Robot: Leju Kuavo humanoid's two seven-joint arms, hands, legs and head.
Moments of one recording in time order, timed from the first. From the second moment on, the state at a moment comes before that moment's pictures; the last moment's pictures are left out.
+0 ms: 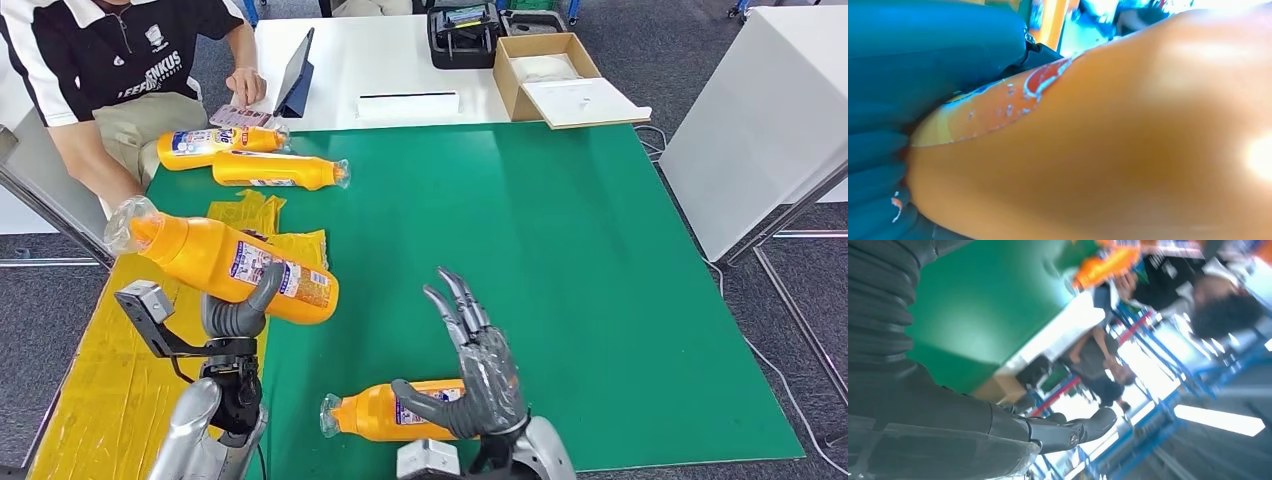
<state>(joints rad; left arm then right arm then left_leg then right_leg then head) -0.12 -0.12 -0.05 -1.44 0.31 0.07 -0.45 0.03 -0.02 0.72 -1.61 0.90 -0.38 -0.27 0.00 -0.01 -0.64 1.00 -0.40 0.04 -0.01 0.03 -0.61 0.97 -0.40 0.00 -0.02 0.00</state>
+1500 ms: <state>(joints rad) -0.49 0.28 -0.57 -0.78 -1.57 0.59 0.28 0.21 -0.21 0.55 -1.91 0.86 -0.37 -0.31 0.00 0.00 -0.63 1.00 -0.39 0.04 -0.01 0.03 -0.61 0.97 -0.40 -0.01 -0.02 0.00</state>
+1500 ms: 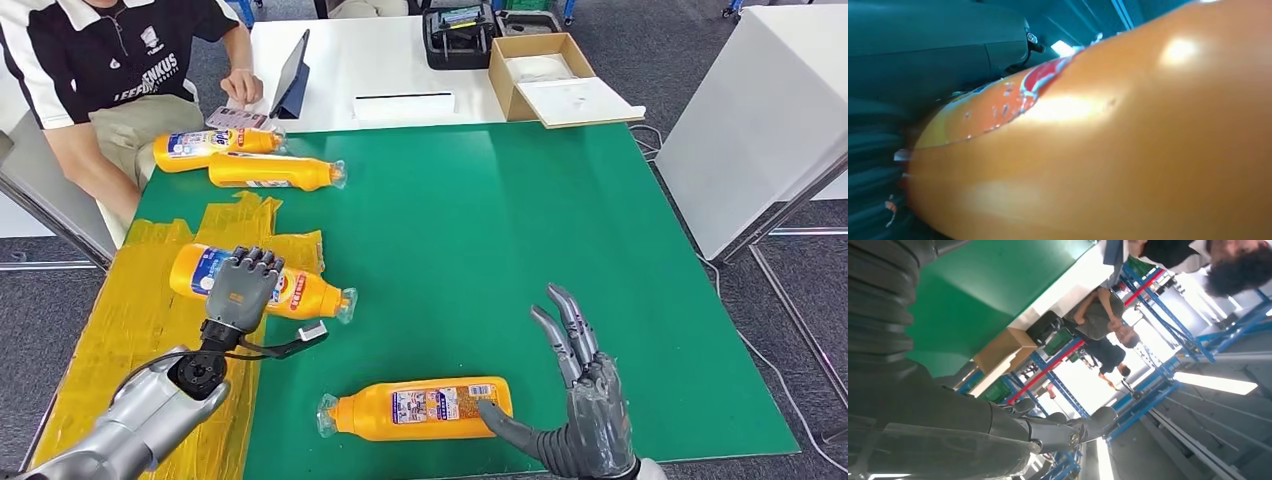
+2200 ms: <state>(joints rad) -0.60 0.21 -0.40 -0.55 -1.57 0.32 0.23 0.22 -0.17 0.49 -1.95 0.92 -0.30 -0.25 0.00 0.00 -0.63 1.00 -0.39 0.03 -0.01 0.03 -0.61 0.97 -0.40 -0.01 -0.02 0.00</state>
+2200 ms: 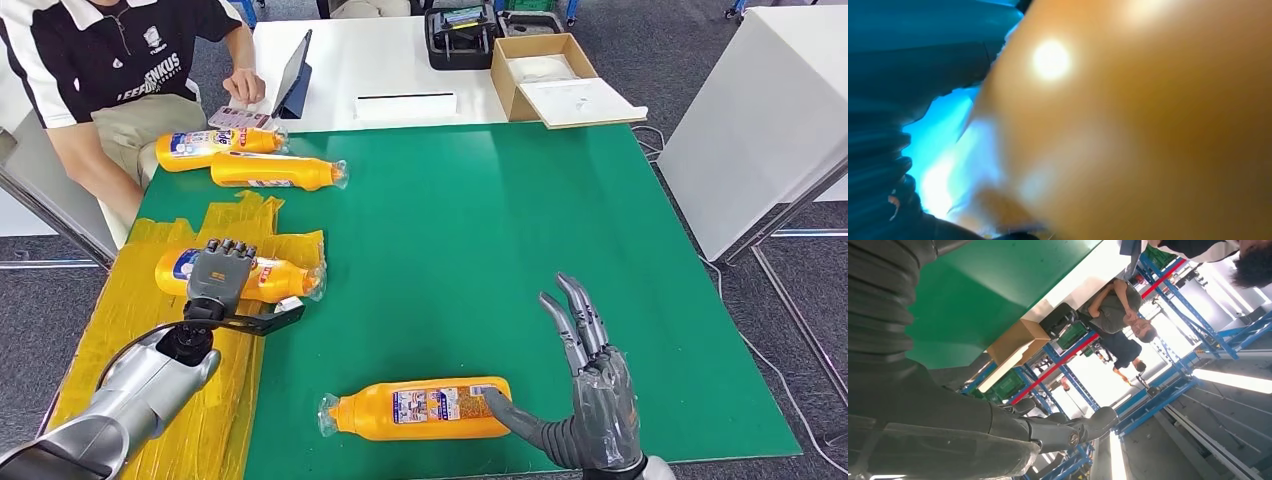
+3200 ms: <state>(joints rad) -0.35 0.16 -0.23 -1.34 -1.25 -0.01 -0.06 0.26 -0.14 0.45 -1.95 1.04 -0.25 -0.10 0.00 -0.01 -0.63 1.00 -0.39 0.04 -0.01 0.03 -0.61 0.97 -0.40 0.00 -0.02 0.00</state>
